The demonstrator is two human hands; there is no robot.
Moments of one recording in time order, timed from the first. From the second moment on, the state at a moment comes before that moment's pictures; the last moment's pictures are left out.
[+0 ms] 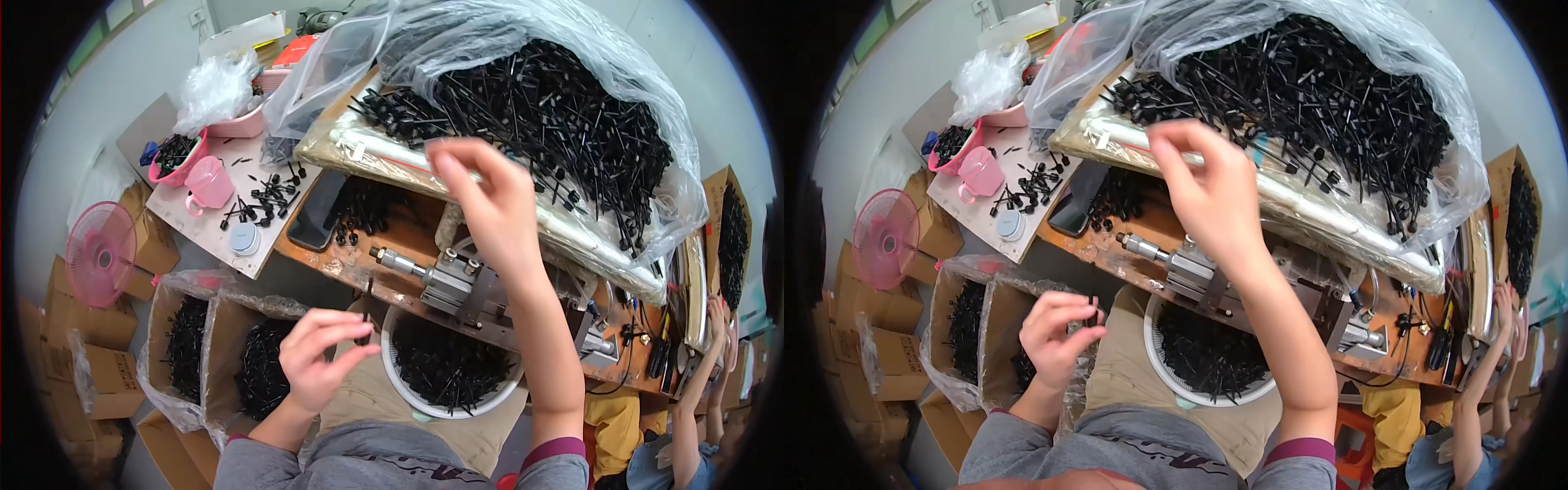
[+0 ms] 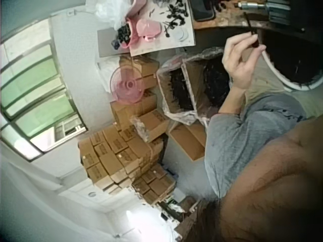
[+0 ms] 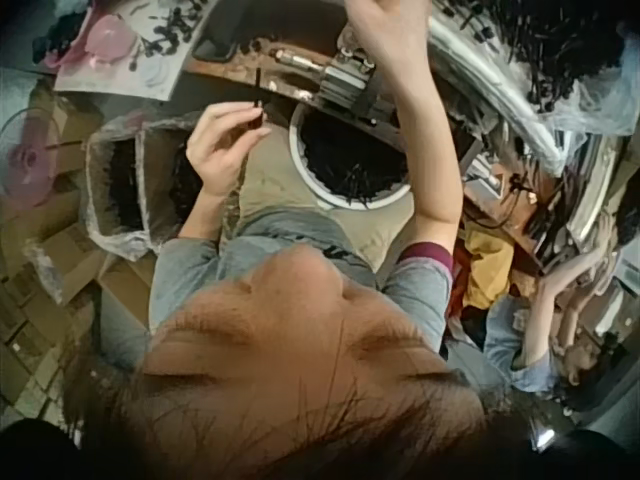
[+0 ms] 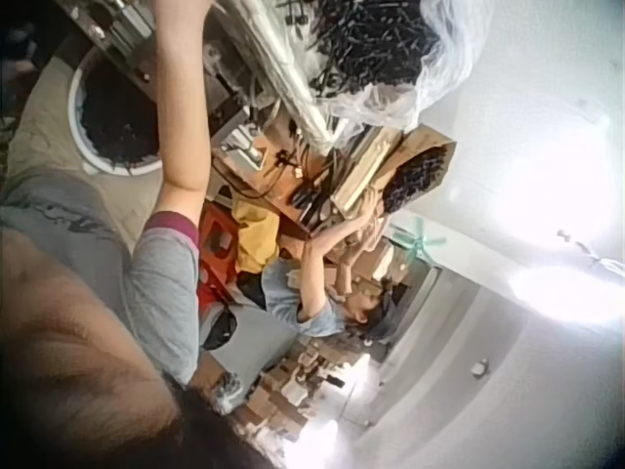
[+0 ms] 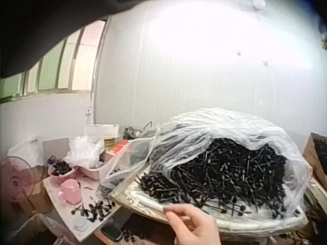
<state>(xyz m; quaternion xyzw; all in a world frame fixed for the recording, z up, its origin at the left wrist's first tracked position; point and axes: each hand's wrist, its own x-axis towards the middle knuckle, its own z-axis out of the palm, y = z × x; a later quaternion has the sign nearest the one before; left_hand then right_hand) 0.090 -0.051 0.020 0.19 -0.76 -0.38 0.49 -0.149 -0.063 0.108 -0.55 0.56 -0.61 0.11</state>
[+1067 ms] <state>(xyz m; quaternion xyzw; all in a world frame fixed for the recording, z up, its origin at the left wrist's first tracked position) 0.008 -0.104 0.055 0.20 -0.73 -0.31 0.57 -0.078 0.135 0.062 -0.50 0.36 -0.78 0.12</state>
